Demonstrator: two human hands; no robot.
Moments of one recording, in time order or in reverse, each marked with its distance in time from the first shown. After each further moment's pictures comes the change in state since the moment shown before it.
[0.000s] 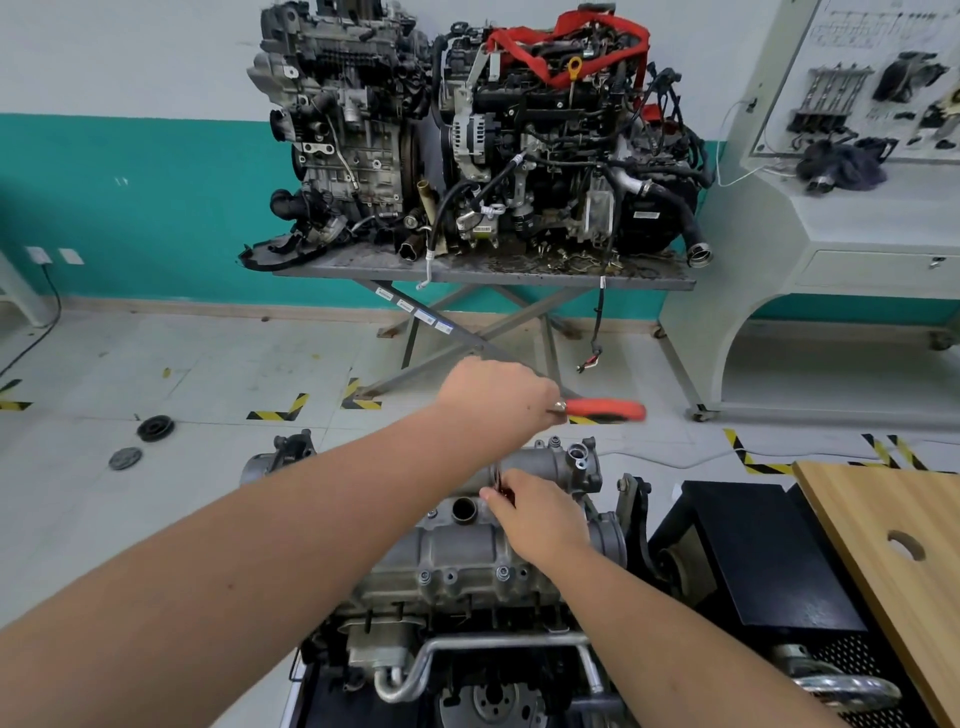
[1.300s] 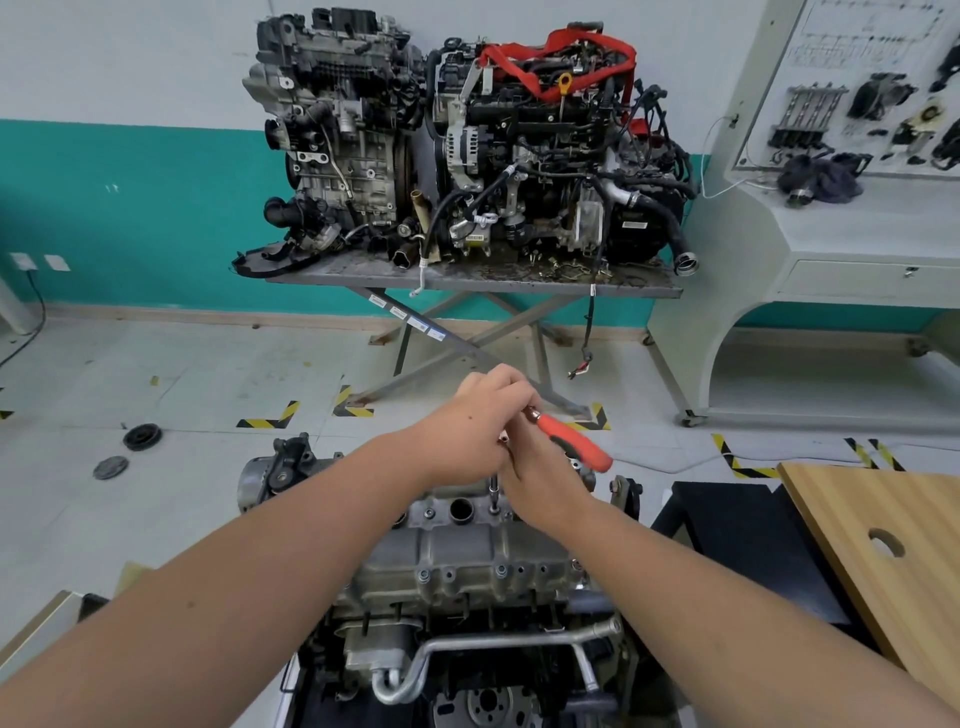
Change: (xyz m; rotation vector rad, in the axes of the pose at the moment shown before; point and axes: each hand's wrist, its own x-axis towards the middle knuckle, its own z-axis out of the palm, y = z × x) left_hand -0.033 -0.020 0.031 -0.718 0.016 0.060; right_hand 0.010 -0.020 -0.041 0.277 0.088 -0.206
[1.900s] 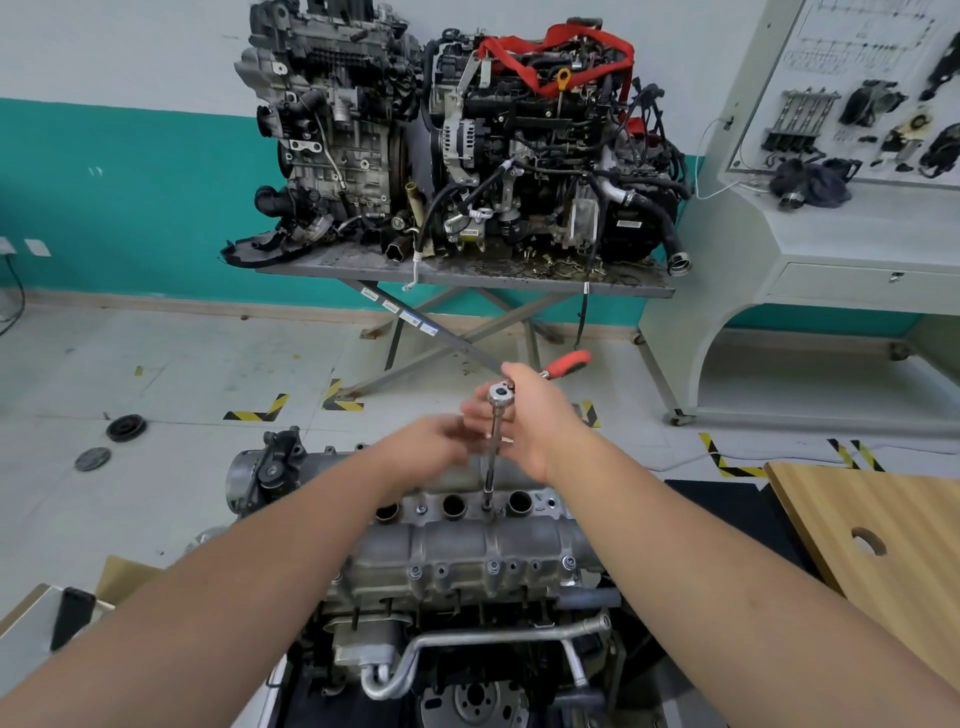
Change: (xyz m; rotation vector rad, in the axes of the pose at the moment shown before) left_hand -0.019 -0.044 0.028 -0.669 -0.048 -0.495; right_hand 0.029 -0.064 -0.043 1.030 -0.035 0.623
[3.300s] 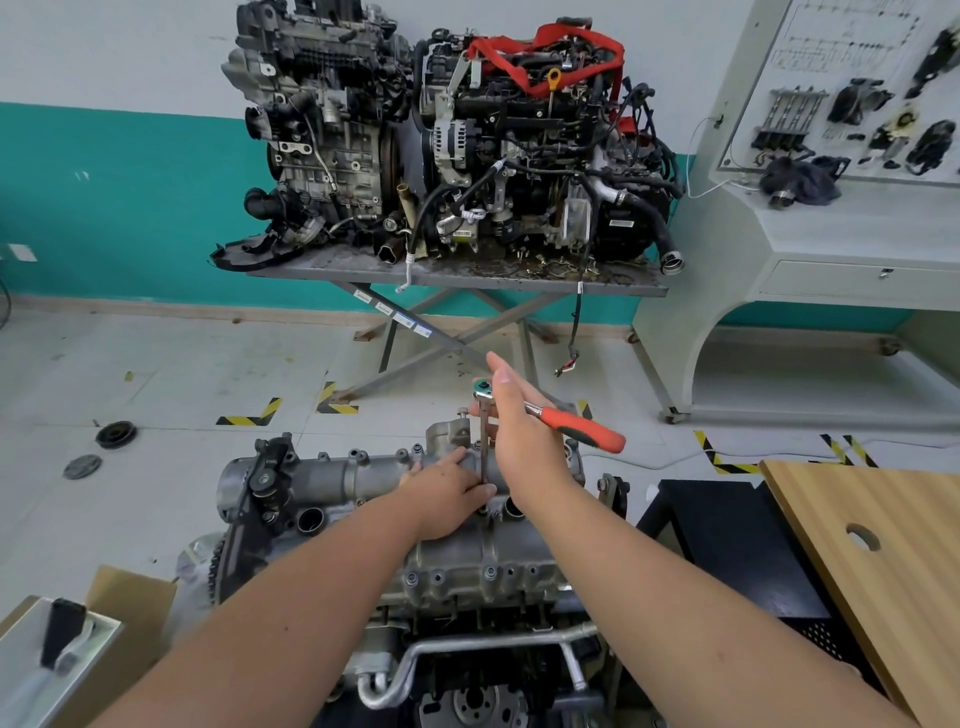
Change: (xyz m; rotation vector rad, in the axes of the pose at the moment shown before) left_hand 0.021 -0.037 0.033 0.785 -0.103 -0.033; right_hand -0.012 0.032 0.002 -0.231 0.115 -0.514
